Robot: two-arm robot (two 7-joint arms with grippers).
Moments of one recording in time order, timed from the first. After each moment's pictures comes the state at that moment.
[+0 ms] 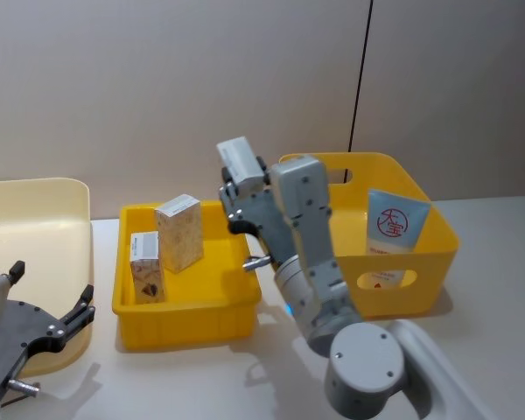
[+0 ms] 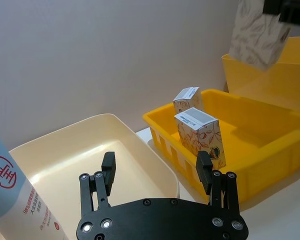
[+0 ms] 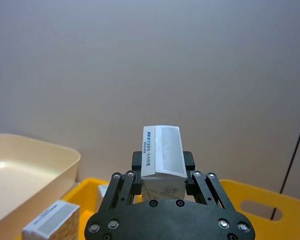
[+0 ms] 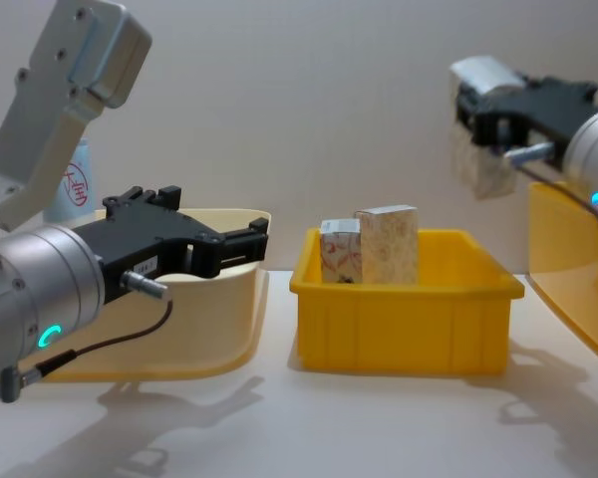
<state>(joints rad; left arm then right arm) -0.24 0.38 0.45 -1.63 -0.20 0.01 -0.01 0.31 0.11 -0.30 -1.53 -0.05 -0.02 -0.10</state>
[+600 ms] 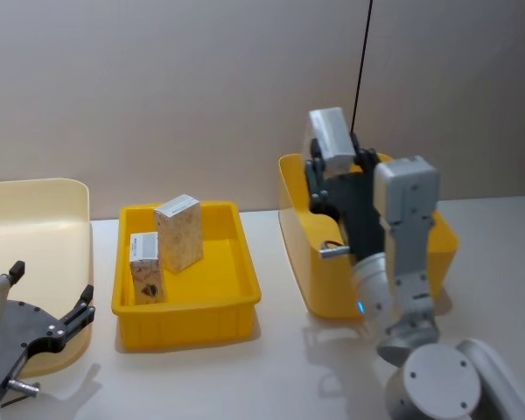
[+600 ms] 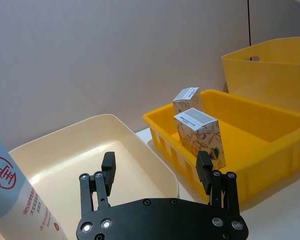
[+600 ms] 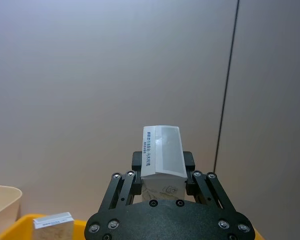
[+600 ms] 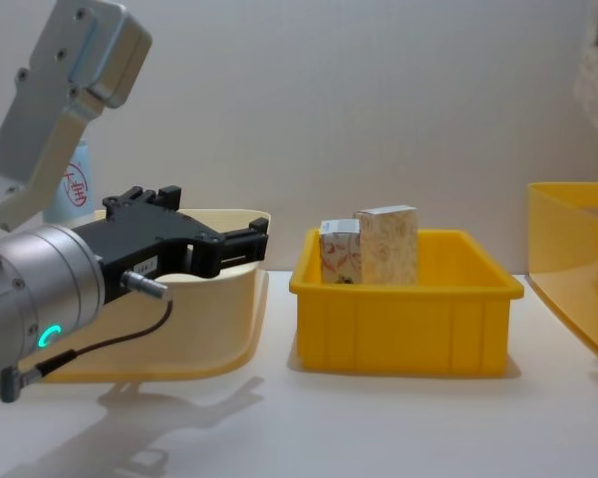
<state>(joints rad) -0.24 0.38 0.45 -1.63 -0.20 0.01 -0.01 0.18 0.15 -0.17 -1.68 -0.06 -0.14 -0.18</state>
